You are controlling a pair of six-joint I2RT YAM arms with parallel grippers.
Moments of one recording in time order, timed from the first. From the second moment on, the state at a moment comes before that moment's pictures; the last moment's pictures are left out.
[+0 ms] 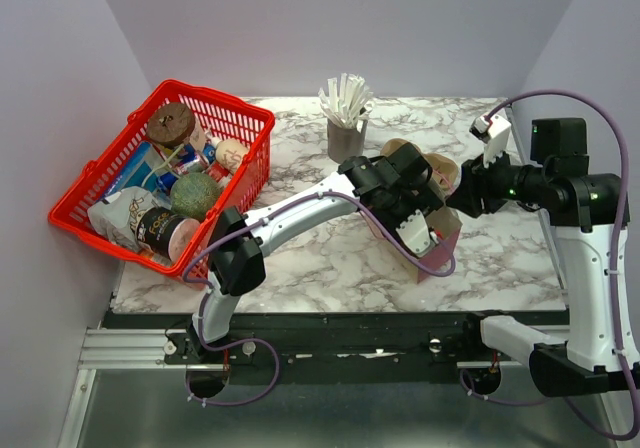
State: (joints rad) left arm -1.02 2.02 1.98 -0.92 0.27 1.54; right arm 0.08 1.11 1.61 -1.31 -0.54 -0.34
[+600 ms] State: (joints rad) left arm -1.02 2.04 2.17 -0.94 0.34 1.35; right arm -0.03 1.22 1.64 -1.33 -0.61 -0.35
